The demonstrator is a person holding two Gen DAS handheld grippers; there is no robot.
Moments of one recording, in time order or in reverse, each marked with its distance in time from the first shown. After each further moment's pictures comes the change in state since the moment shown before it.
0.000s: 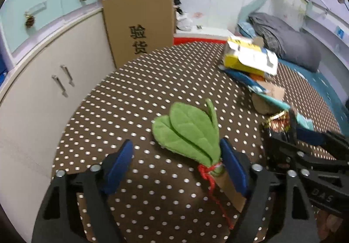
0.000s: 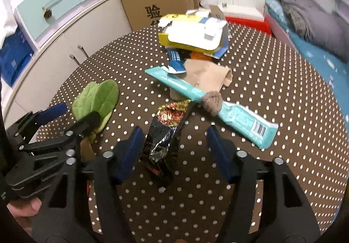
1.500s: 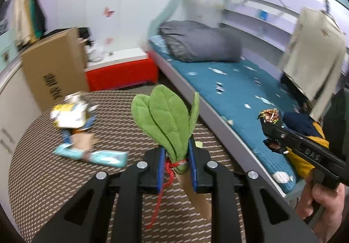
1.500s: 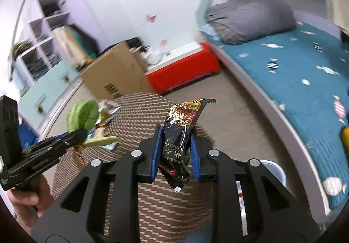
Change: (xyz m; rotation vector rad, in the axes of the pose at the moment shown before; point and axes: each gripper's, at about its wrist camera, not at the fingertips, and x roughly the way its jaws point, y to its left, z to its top) left arm -0.108 -0.261 0.024 0.282 -0.111 -0.397; right arm -0.208 -0.271 -0.090 0.431 -0.363 -0.036
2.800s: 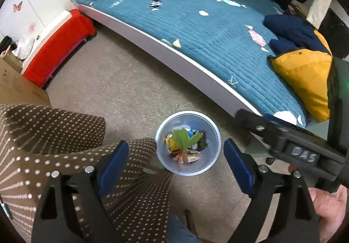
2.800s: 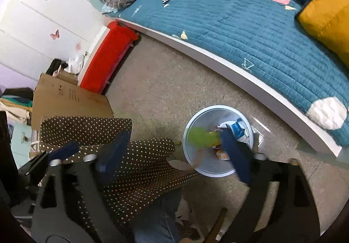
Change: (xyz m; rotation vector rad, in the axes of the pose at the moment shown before) left arm 0.247 -0.204 -0.039 0.352 0.506 -0.081; right arm 0.056 -0.257 -0.082 0.574 0.214 -0.214
